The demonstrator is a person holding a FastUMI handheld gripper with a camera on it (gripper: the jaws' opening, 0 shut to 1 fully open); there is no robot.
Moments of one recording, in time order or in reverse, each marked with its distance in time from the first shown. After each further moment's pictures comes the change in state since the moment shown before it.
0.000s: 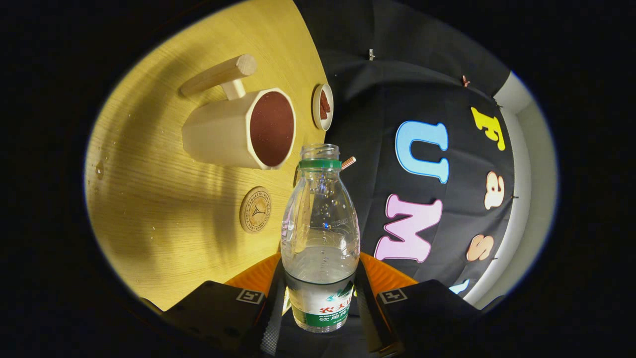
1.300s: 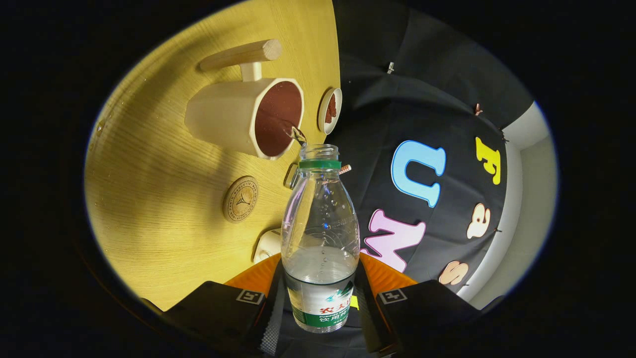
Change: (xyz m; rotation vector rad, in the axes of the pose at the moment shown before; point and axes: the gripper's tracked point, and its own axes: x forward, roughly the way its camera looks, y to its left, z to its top) arm 0.005 -0.020 0.000 -0.184 -0.037 -0.058
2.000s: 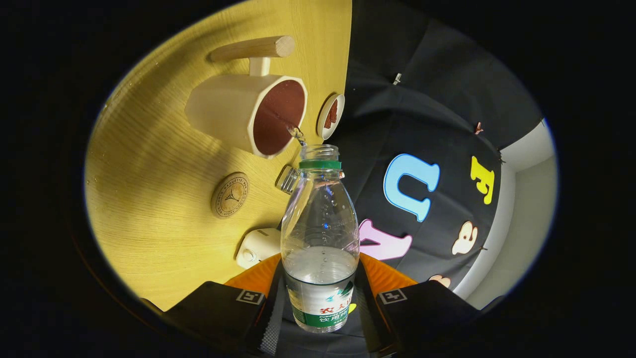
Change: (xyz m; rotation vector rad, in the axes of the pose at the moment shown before) arm 0.003 -0.014 0.003 -0.112 -0.035 -0.049
